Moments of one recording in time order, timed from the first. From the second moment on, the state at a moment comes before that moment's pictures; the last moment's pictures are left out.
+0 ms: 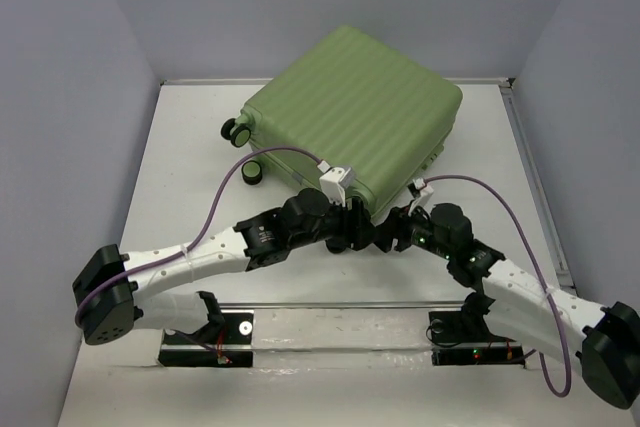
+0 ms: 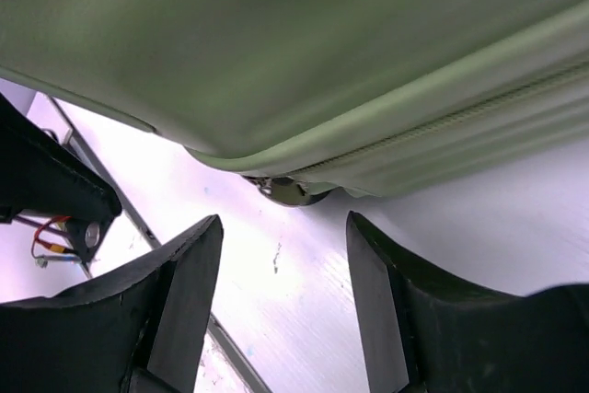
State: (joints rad) left arm -1.10 1.20 0.81 0.01 0.00 -0.72; right arm 0.66 0.82 0.31 0.20 -0.24 0.56
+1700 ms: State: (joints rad) left arm -0.81 0.81 1.10 -0.40 -0.22 -0.55; right arm 1.24 1.11 0.18 0.79 0.72 0.59
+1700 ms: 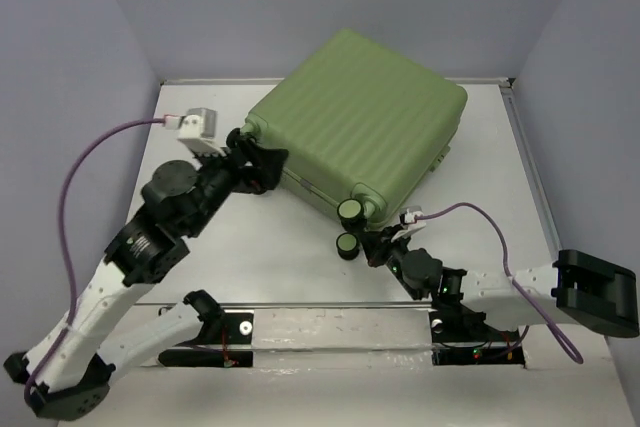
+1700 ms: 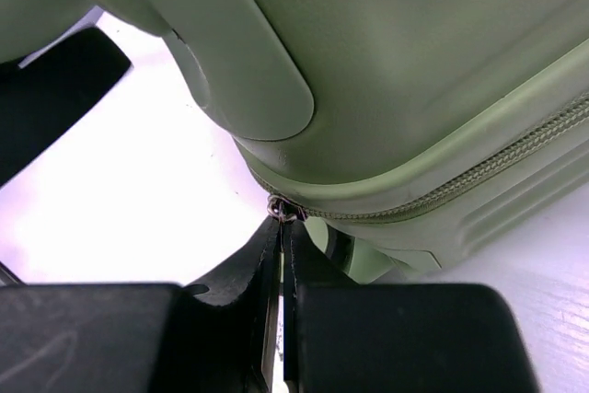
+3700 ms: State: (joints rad) left arm -0.30 1.42 1.24 -0.48 -0.20 0.00; right arm 1.21 0.96 0.18 0.60 0.64 0.57
